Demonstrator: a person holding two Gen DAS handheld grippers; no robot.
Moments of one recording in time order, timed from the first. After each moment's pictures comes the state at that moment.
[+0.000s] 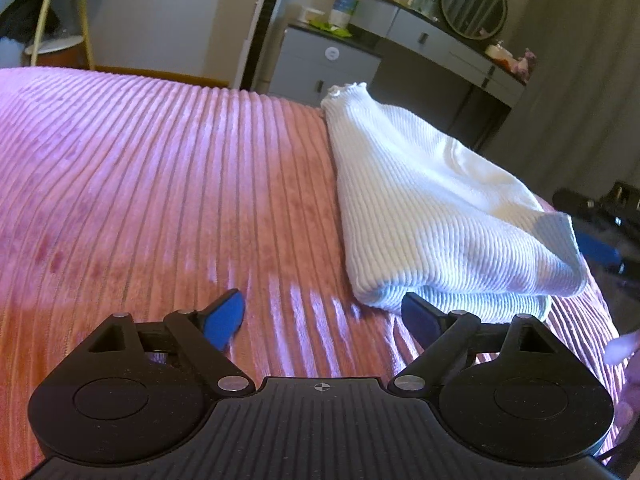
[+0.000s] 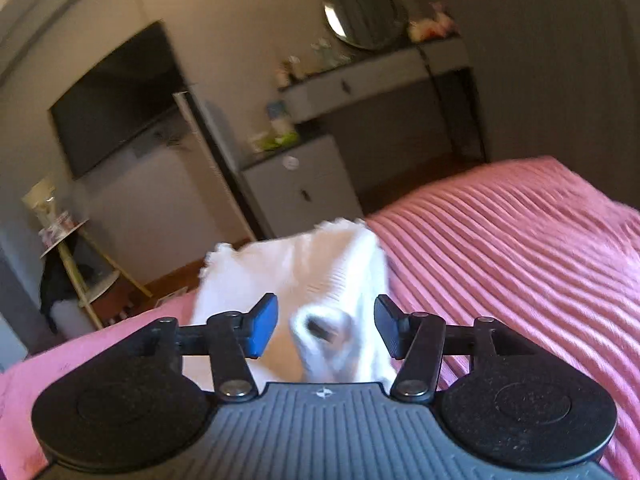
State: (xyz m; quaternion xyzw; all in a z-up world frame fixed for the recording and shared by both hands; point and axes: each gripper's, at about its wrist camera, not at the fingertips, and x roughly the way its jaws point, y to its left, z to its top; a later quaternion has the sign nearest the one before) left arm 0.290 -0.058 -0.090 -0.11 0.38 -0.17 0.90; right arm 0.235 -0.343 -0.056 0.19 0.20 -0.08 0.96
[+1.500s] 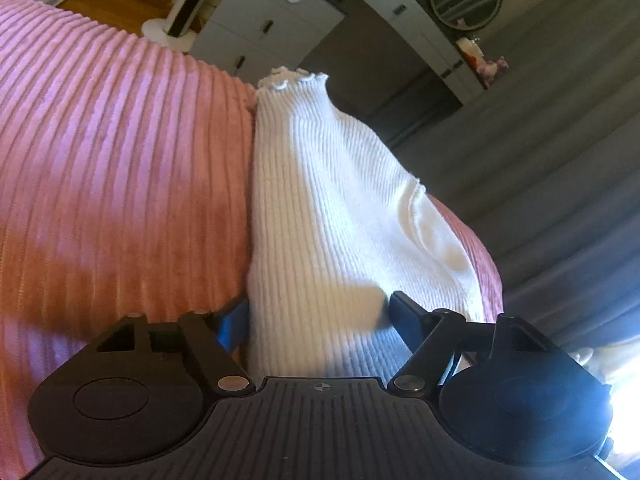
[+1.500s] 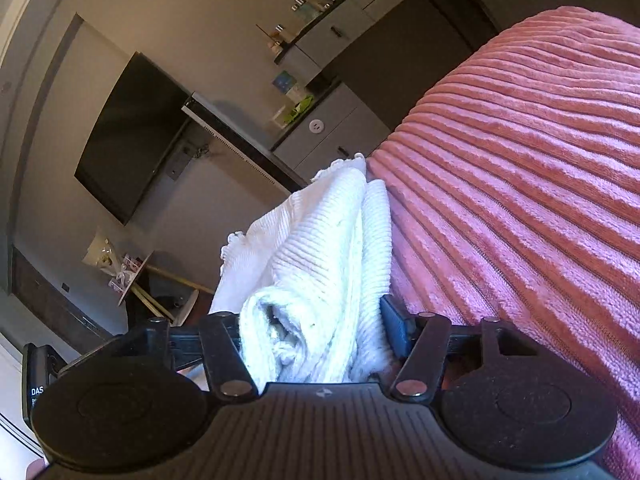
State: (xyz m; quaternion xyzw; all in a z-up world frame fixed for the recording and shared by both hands) left arm 0.419 -0.072 -0.089 -0.24 0.46 -0.29 0.80; right arm 0.274 -0.407 -0.140 0.40 0.21 0.02 0.89
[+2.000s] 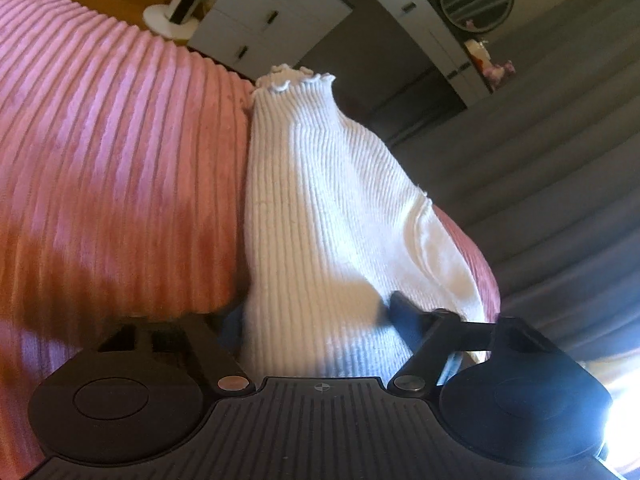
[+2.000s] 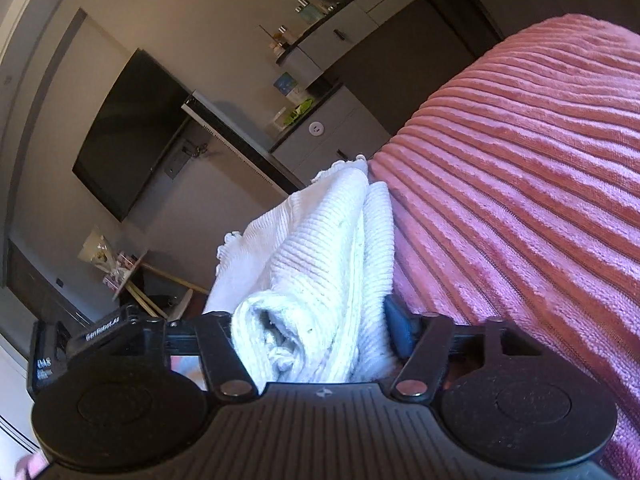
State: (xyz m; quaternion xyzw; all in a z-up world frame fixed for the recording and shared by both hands) left arm 0.446 -0.086 -0.095 -0.25 0.48 -0.29 0.79; right arm 0.278 -0.401 -0.140 0.38 0.21 0.01 0.90
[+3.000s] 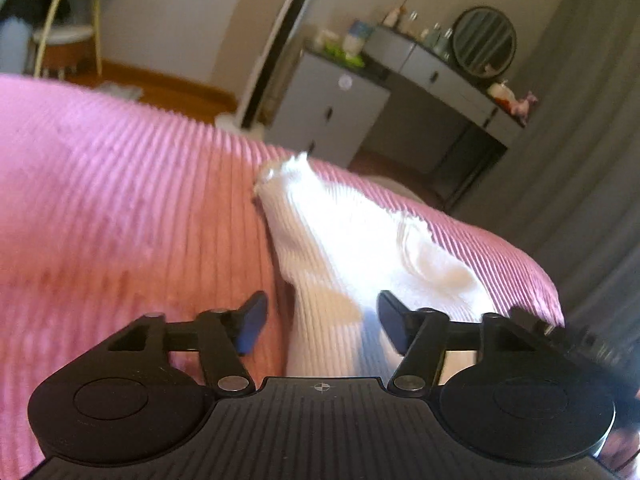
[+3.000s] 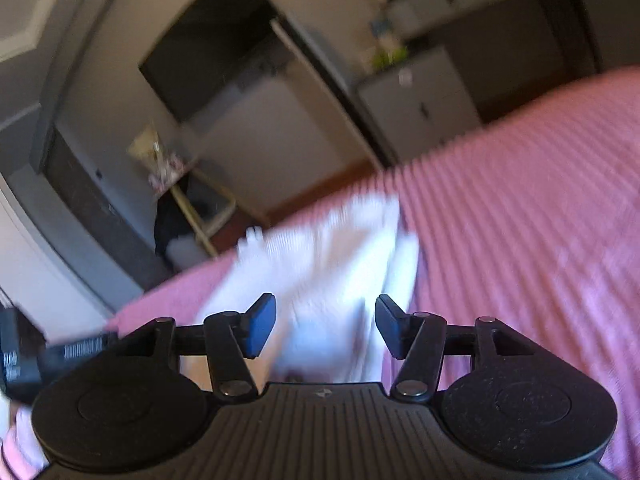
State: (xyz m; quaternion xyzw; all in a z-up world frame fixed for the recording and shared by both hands) left arm 0.318 0.024 -0.026 -0.15 0.36 -0.18 0.90; right arm 0.253 -0.324 -0.063 0.26 0.23 0.13 0.93
